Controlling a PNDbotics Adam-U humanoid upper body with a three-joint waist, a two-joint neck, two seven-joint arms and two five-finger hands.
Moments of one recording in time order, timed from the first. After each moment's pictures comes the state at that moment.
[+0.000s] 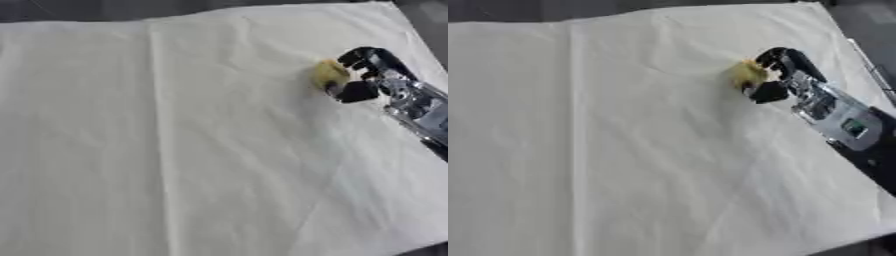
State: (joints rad) left arm -1.05 0.72 -0.36 -1.17 -0.31 0.51 0.05; right arm 0.00 -1.03 -0.07 -1.82 -0.12 0.56 -0.34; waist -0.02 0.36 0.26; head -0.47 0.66
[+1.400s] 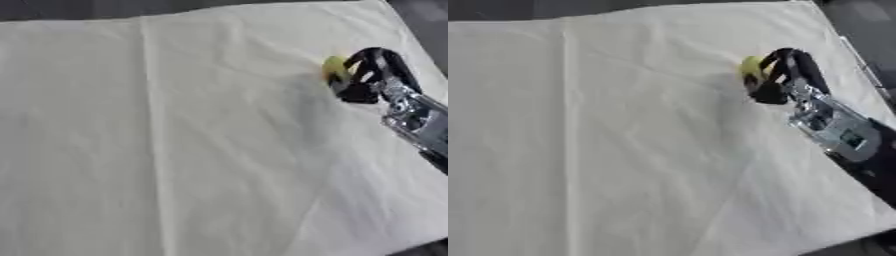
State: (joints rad) left arm -1.03 0.72 -0.37 -1.17 -0.30 0.51 0.05; right arm 0.07 -1.02 -0.09 -1.95 -0.19 0.51 -0.58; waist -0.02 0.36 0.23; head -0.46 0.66
